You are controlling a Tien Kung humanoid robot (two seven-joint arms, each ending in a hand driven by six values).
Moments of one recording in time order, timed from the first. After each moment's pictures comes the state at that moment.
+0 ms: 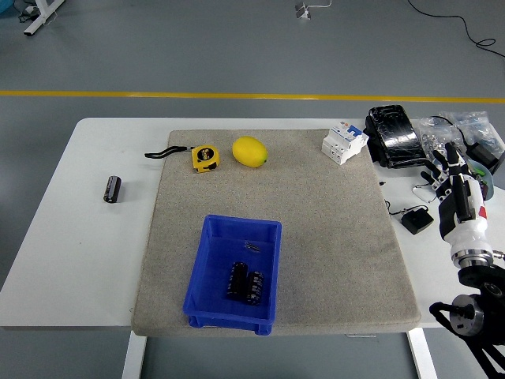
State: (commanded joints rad) left arm -0.19 0.13 -0.44 -0.29 1.08 0.14 0.26; right arm 0.23 -0.24 1.12 1.29 -0.66 -0.41 0.39
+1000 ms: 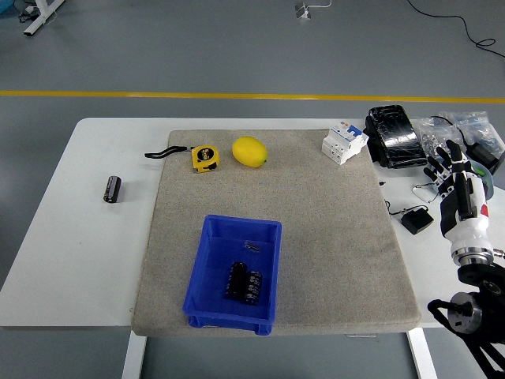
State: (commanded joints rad) left arm -0.18 0.13 -0.43 -0.29 1.06 0.15 0.25; right arm 0.23 -0.23 1.12 1.28 -0.65 -0.41 0.40
